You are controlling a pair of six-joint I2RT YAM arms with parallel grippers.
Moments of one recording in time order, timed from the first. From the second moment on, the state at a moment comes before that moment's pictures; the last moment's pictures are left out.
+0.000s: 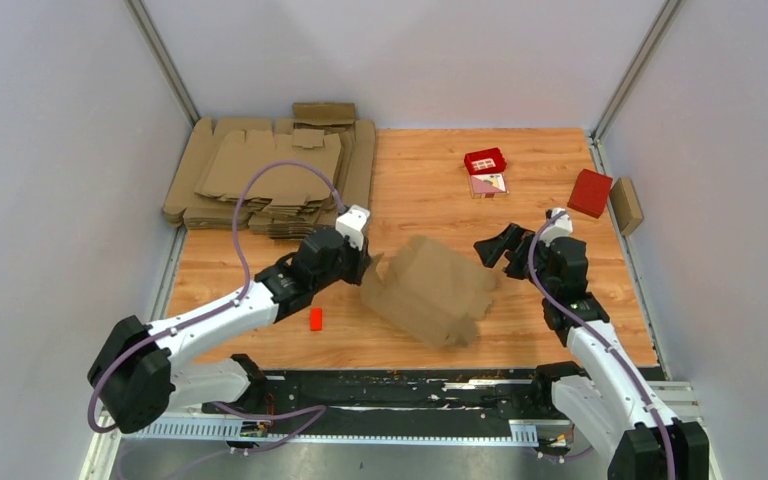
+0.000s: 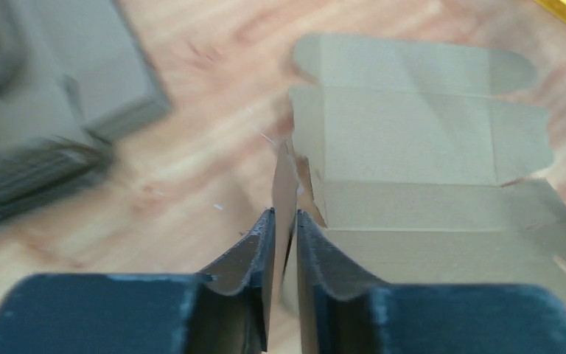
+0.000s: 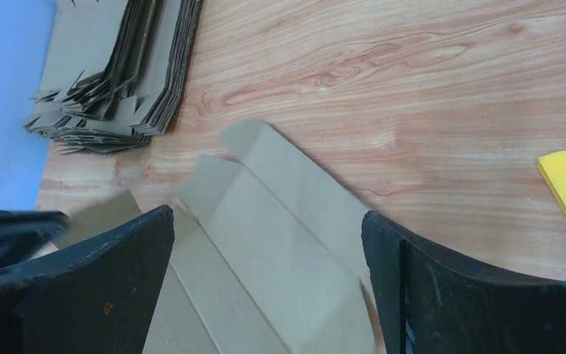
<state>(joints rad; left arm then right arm) -0.76 1.16 0.72 -0.04 -0.15 -0.20 0.14 0.81 0.41 0.04 -0.25 0.56</state>
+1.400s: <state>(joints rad) -0.78 0.97 0.40 -0.30 0.03 -0.45 0.22 1.32 0.64 -0.14 -0.28 0.45</state>
